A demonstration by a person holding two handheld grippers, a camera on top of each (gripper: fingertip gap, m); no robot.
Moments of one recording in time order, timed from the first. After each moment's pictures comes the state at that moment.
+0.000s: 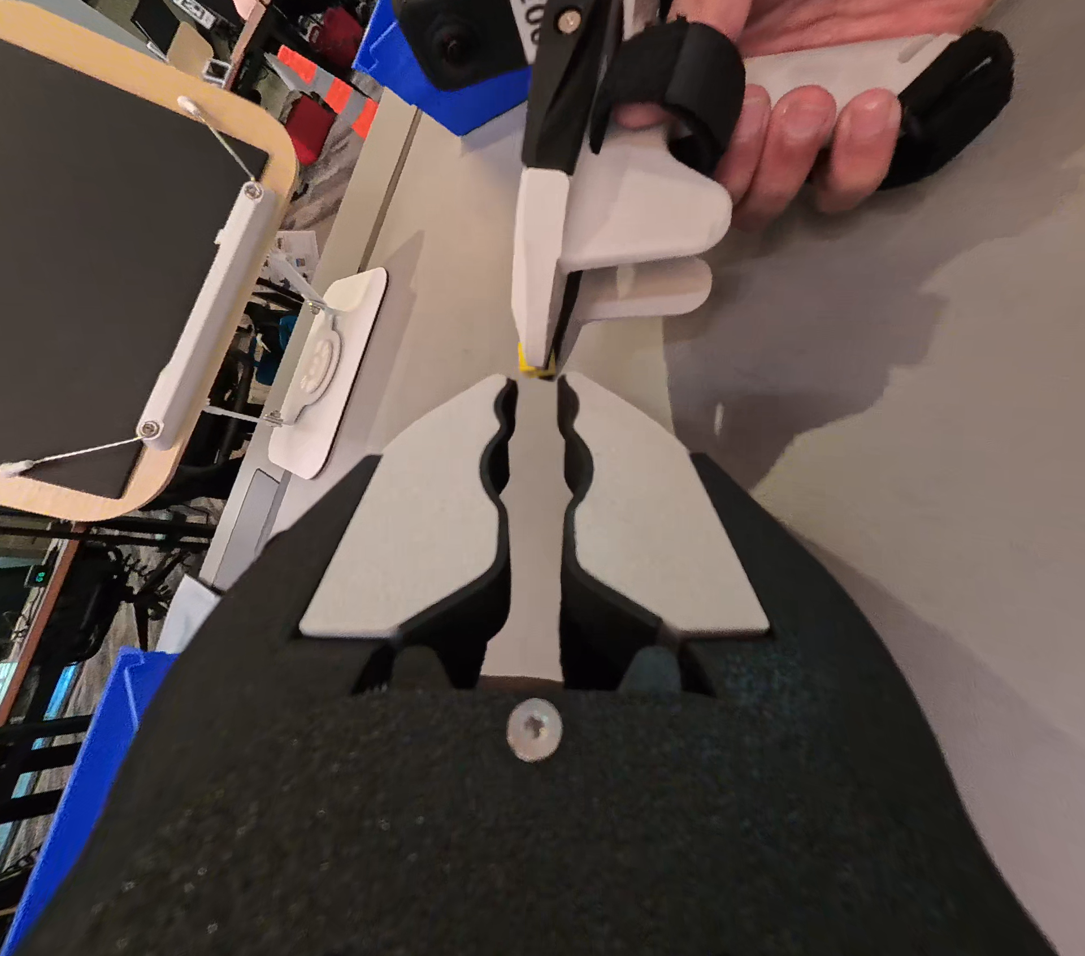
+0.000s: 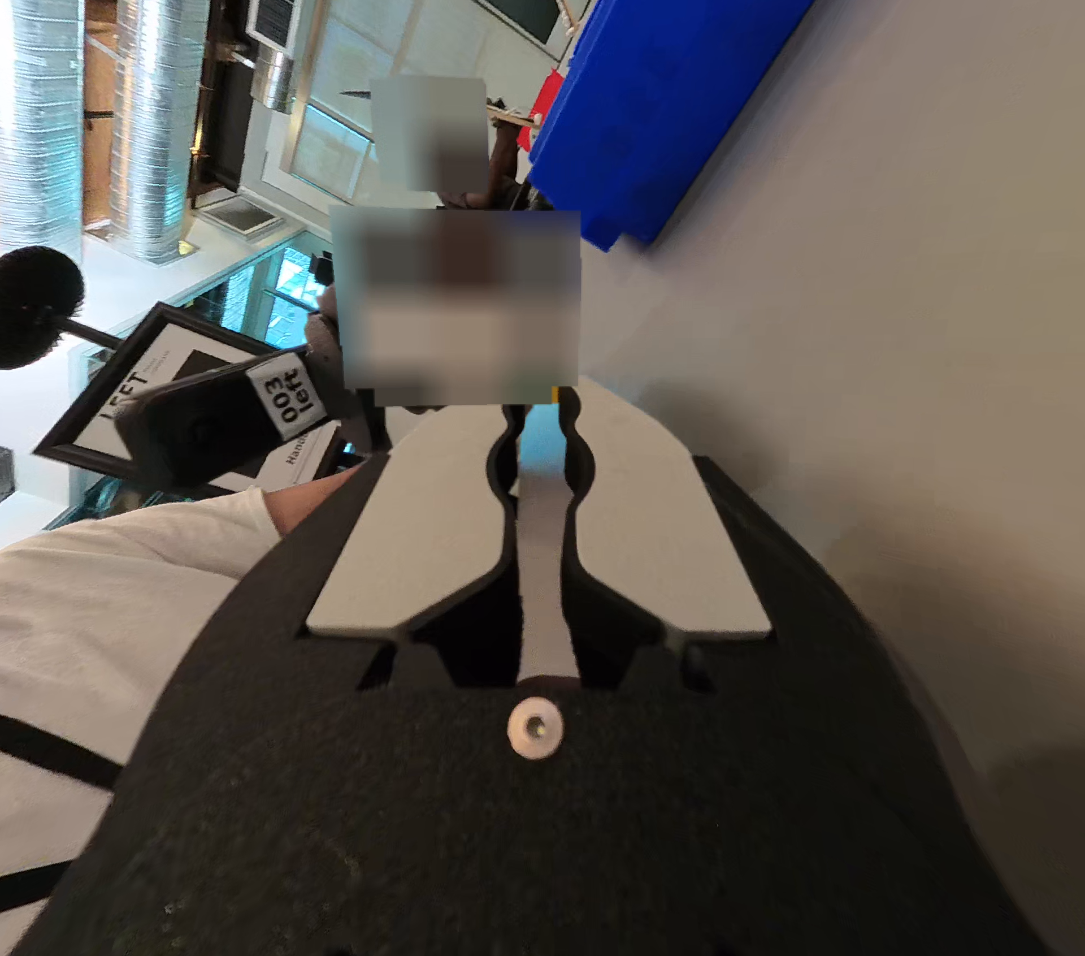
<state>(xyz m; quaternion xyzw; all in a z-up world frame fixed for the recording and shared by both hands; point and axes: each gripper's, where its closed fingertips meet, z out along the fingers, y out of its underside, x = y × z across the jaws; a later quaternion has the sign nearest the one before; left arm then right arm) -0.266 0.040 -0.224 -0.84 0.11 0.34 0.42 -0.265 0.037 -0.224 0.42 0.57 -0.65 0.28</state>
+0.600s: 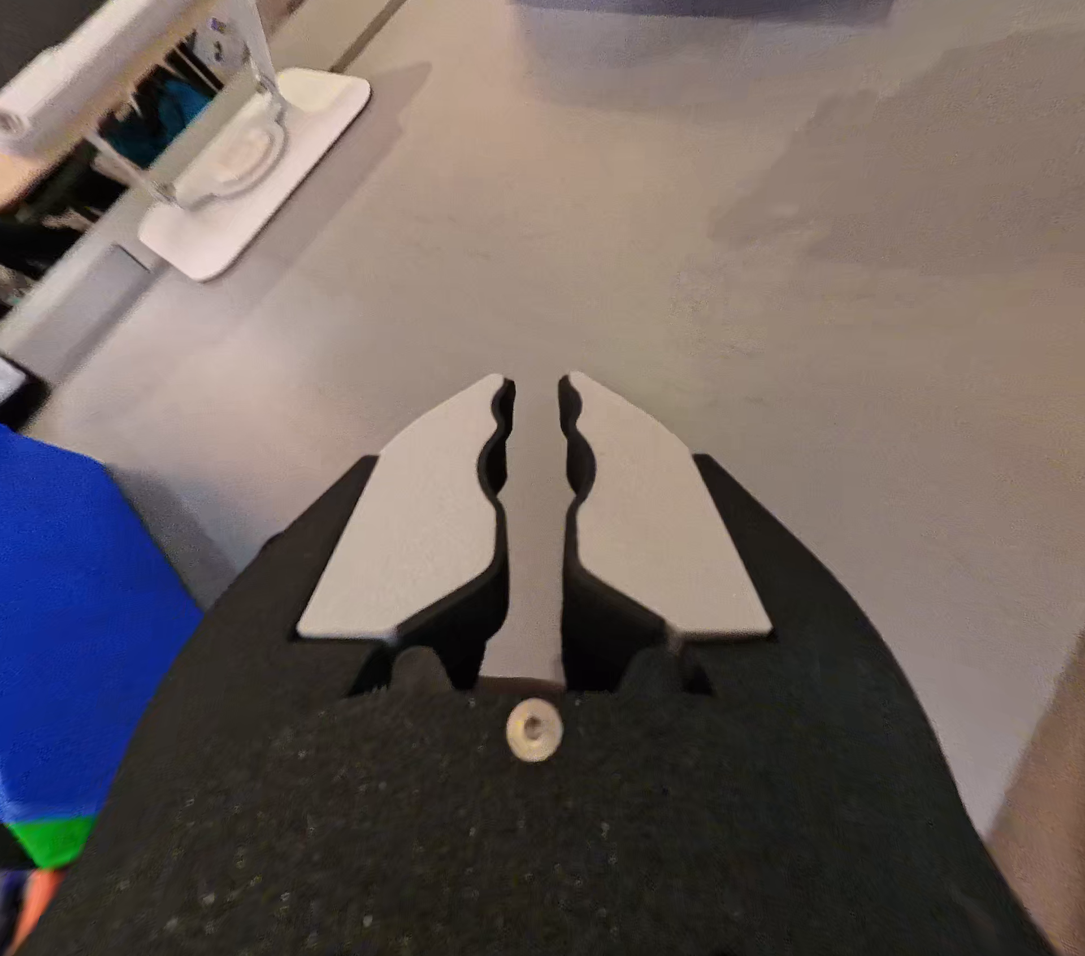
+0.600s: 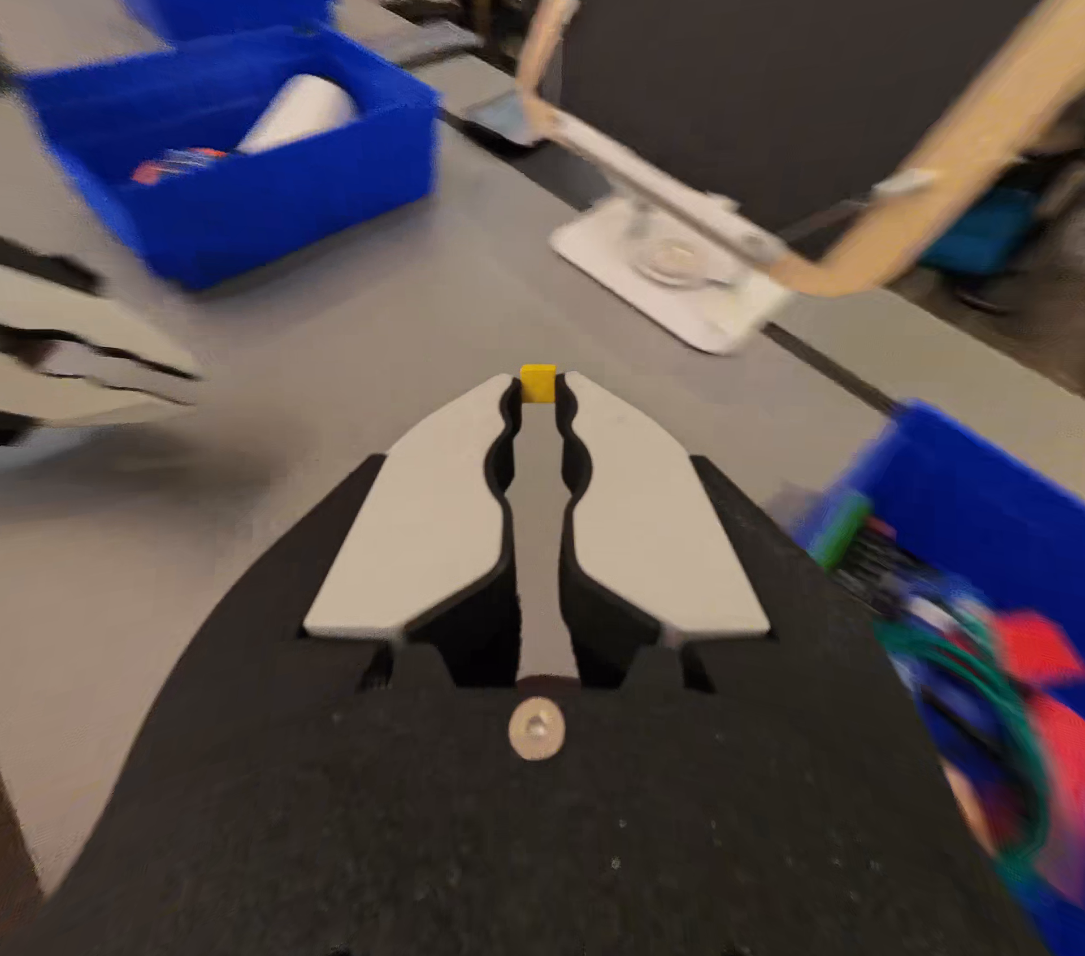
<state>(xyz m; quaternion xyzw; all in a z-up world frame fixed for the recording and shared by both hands) -0.269 0.001 -0.234 -0.87 -0.10 0.23 0.43 -0.315 0.191 -0.117 0.38 0.74 -0.47 -0.30</state>
